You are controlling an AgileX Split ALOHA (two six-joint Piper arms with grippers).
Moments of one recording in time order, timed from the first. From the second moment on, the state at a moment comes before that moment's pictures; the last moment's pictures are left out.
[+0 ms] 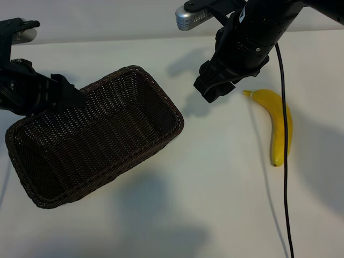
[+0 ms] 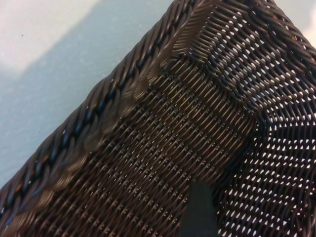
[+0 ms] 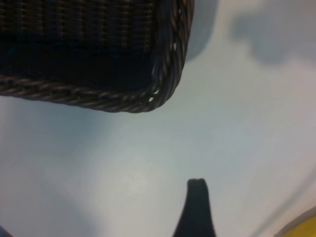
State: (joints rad) left arm -0.03 1.39 -0.91 -0.62 0.67 0.49; right arm 0.56 1.82 -1.60 0.19 1.14 -0.23
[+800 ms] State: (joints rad) left arm -0.03 1.39 -0.91 -0.62 0.67 0.49; right arm 0.56 1.82 -1.60 0.19 1.02 -0.23
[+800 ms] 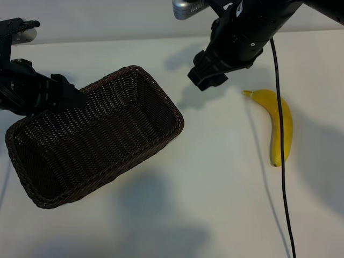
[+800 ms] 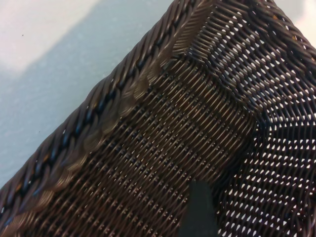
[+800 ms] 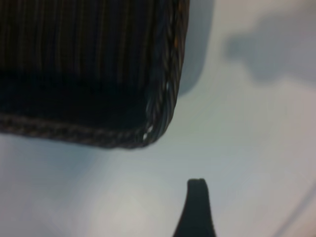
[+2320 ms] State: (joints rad) left arm -0.03 1.15 -0.91 -0.12 0.85 -0.17; right arm 0.55 1.82 -1.60 0.11 0.98 -0.21
